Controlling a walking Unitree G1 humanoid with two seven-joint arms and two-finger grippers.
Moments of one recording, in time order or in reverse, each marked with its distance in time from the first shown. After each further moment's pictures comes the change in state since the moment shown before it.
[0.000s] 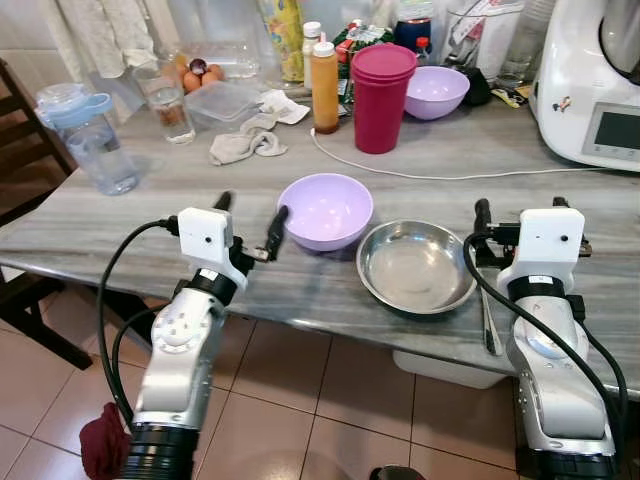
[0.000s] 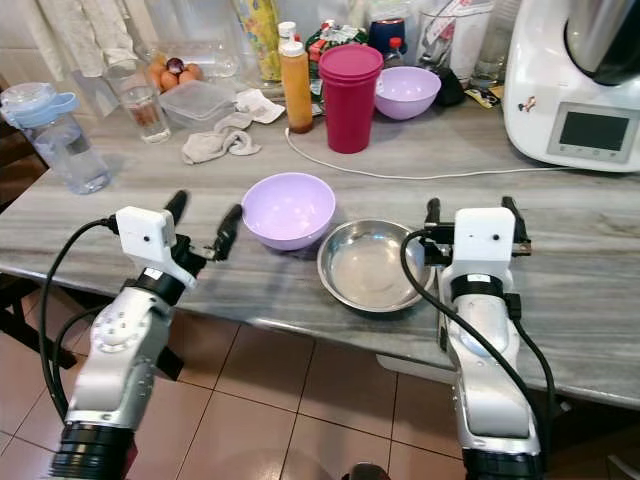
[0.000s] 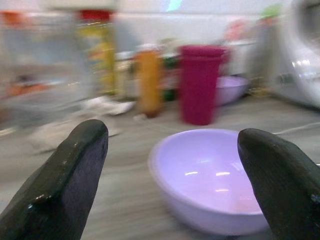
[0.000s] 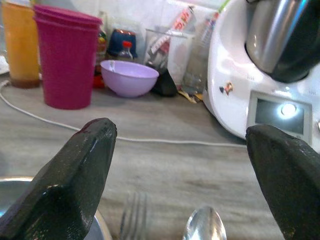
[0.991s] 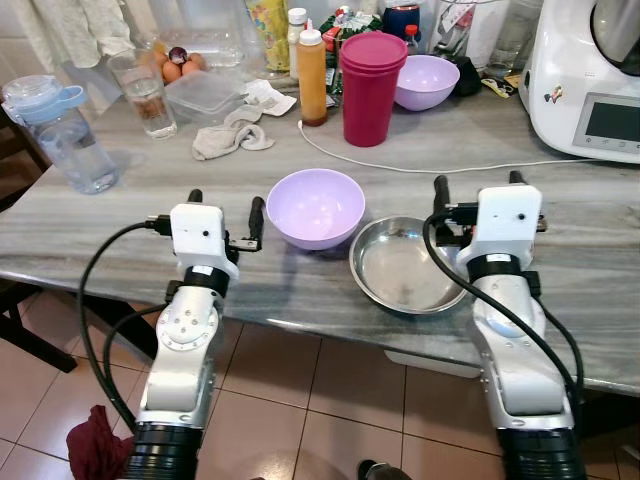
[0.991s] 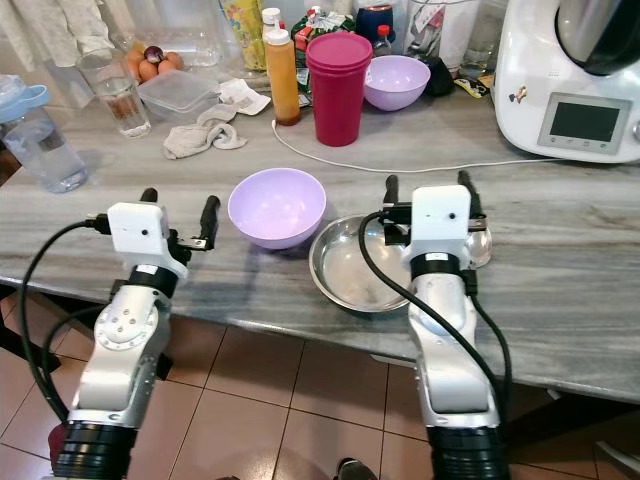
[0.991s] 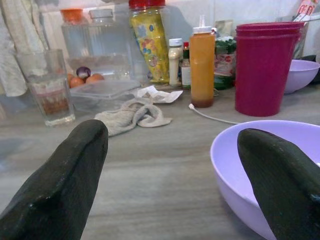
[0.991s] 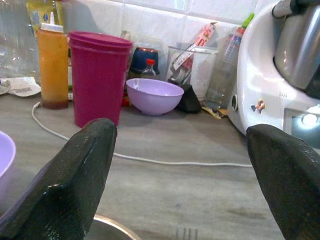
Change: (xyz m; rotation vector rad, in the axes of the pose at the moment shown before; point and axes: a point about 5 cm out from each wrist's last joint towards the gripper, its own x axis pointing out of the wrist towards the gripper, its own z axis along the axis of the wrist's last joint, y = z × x) left arm 0.001 0.011 0.006 0.126 0.003 0.173; right arm 0.010 0.043 0.020 0.077 -0.066 0.082
